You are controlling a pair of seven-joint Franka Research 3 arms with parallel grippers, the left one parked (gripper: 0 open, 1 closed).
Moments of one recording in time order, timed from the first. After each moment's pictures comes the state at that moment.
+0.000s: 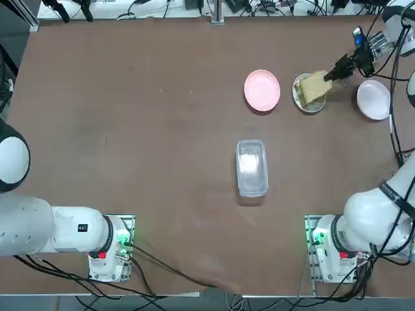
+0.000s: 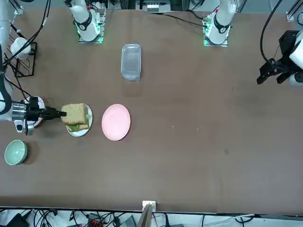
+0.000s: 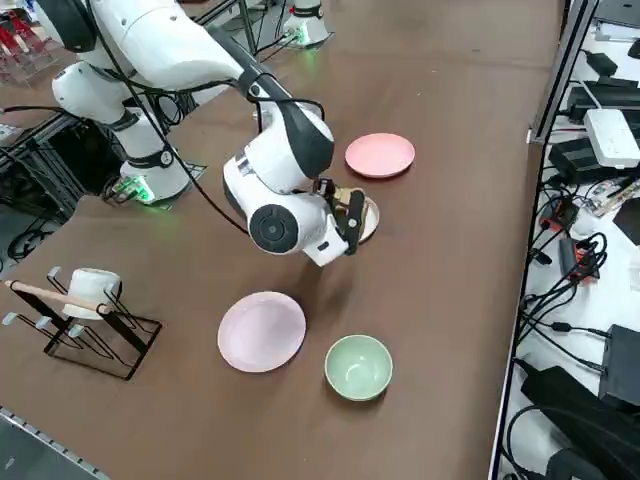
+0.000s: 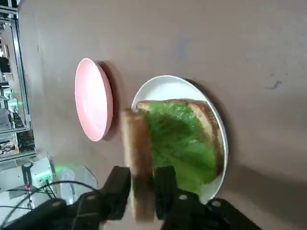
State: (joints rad) arm -0.36 0.65 -0.03 -1.64 0.70 1.69 -0.82
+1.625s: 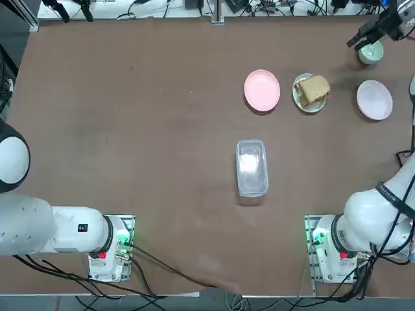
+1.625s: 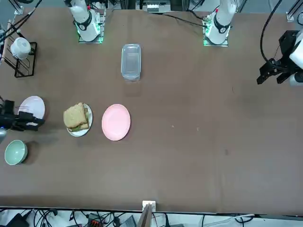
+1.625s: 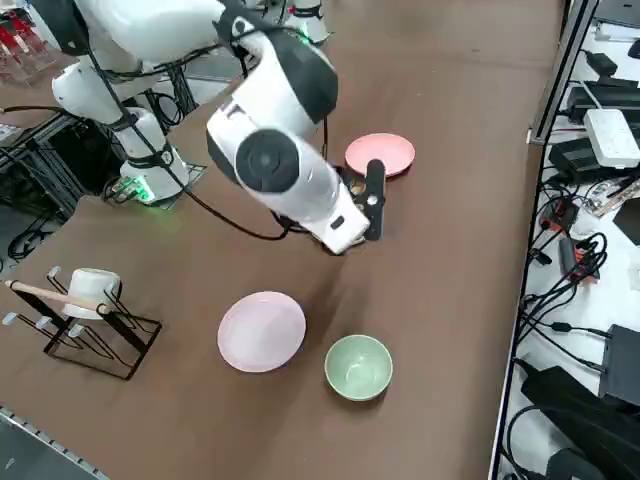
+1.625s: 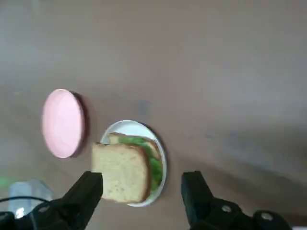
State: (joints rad) arm -0.39 0.64 -0.02 -1.30 0.49 1.68 -0.75
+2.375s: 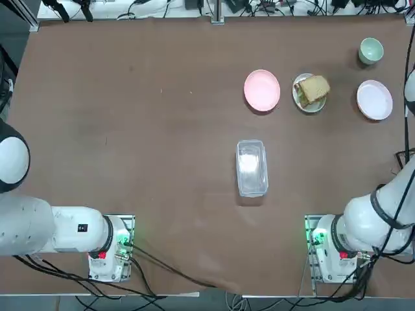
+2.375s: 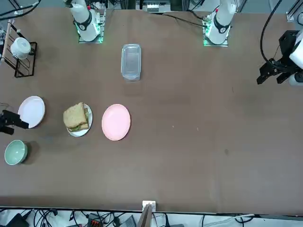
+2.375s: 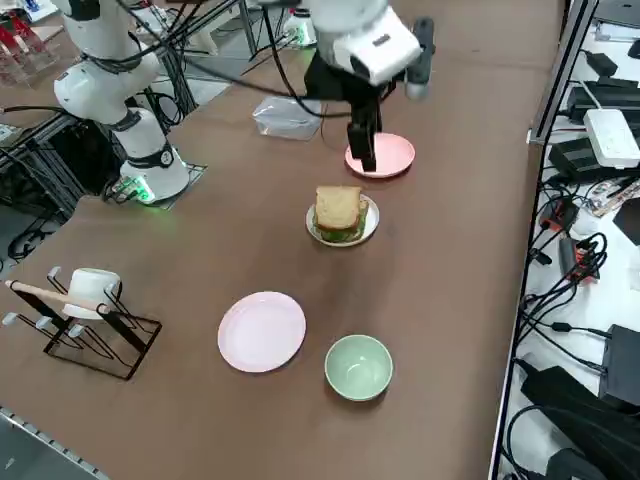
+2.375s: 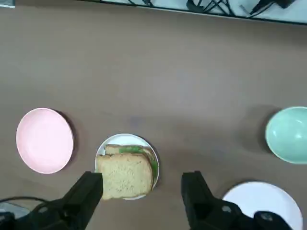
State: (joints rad) arm -0.19 0.48 -0.01 -1.16 0.19 1.65 -0.39
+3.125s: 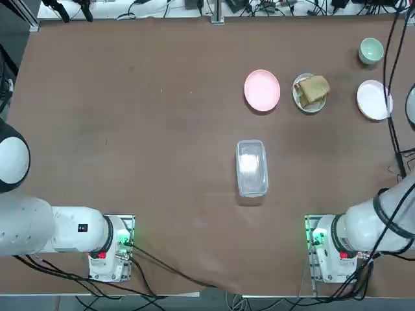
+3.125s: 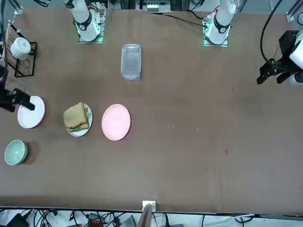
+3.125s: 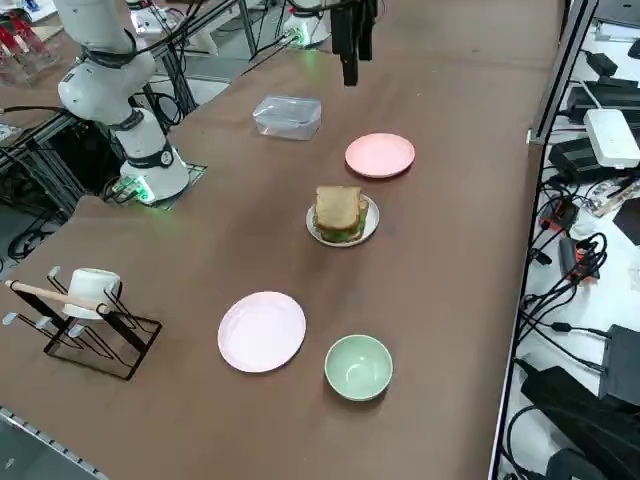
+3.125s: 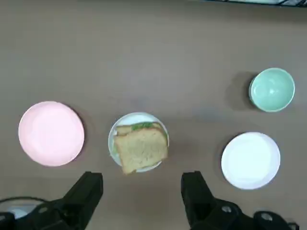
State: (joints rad) arm 0.02 0.25 -0.02 -1.30 -0.02 1.57 -0.05
